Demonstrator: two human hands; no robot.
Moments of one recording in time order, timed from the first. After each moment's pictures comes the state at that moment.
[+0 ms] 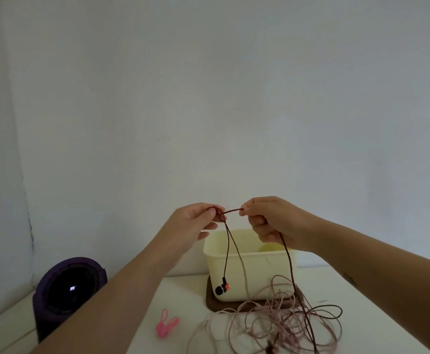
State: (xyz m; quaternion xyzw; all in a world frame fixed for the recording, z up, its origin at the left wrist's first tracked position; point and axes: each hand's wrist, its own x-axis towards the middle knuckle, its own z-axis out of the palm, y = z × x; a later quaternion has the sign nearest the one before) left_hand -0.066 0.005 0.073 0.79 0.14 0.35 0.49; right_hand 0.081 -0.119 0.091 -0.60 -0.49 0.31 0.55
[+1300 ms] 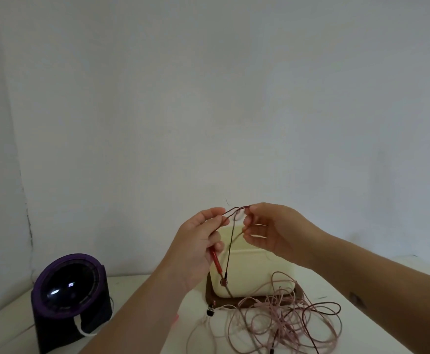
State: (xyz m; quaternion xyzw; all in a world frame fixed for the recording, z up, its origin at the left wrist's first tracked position) left_hand -0.052 -0.022 0.051 0.54 0.11 0.38 0.75; right_hand 0.074 -0.120 0.069 -0.45 -0.38 0.40 0.70
